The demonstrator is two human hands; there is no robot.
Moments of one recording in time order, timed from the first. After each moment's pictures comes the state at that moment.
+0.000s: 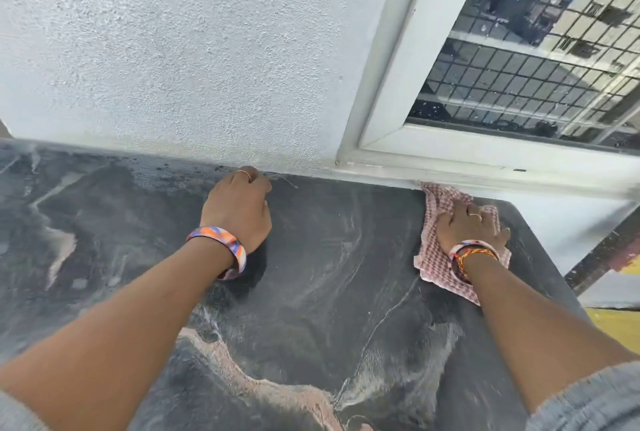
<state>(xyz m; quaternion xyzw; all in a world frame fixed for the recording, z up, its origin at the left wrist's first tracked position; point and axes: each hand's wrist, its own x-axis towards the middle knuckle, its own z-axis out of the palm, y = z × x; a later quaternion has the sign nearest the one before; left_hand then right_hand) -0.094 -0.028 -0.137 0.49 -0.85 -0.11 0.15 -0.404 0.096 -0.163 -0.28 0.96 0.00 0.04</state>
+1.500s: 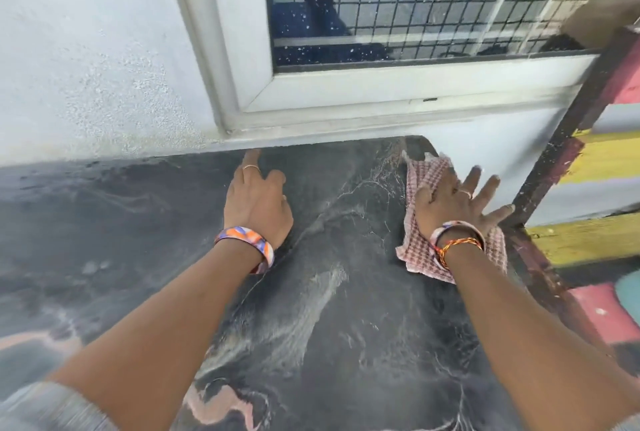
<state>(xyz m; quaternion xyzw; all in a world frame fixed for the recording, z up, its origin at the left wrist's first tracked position) -0.256 0.081 -0.151 0.46 -0.87 -0.11 0.16 -0.478 0.210 -0.181 -0.22 0.98 -0.02 0.04</state>
